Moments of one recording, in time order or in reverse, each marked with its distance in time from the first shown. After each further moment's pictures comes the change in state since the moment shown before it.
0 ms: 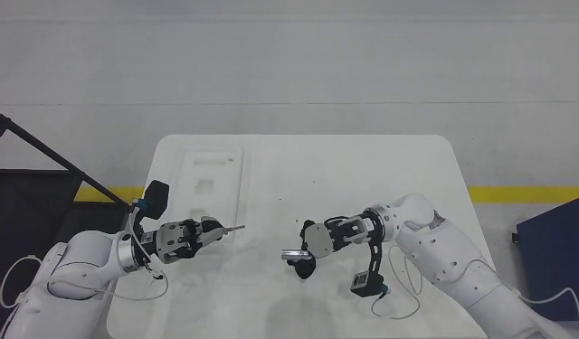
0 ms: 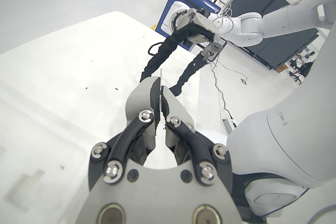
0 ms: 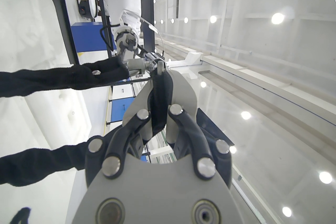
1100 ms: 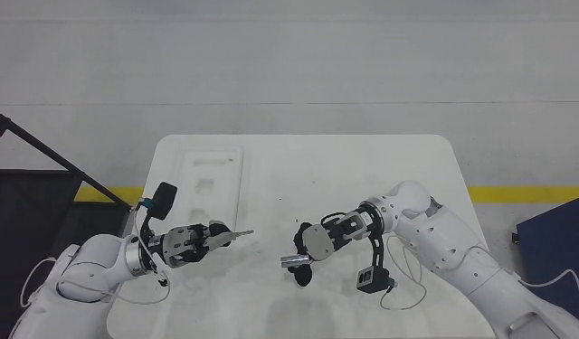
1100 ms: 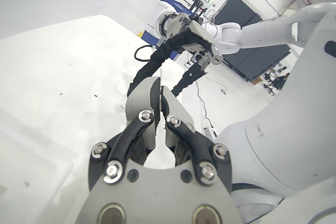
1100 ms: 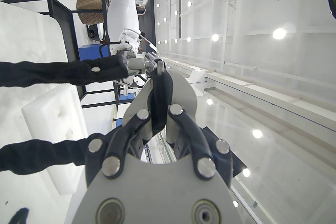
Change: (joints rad) left arm 0.000 0.018 0.076 -0.011 -0.208 0.074 -0.075; right arm 0.098 0.006 -0.083 0.000 0.063 -0.050 -0.048
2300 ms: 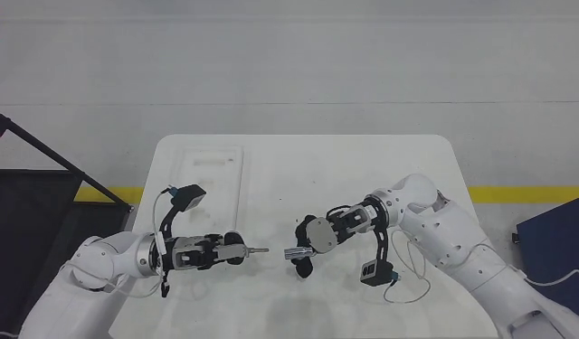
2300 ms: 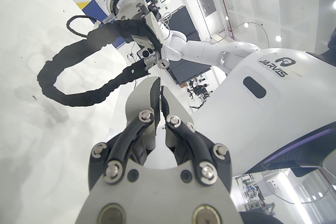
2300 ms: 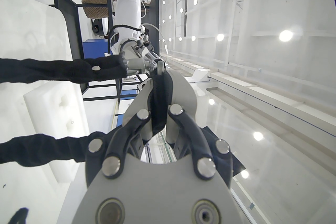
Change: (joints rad) left arm -0.090 0.049 0.142 -0.004 -0.474 0.307 -0.305; right arm 0.012 0.007 0.048 -0.004 -0.046 -0.025 -0.001
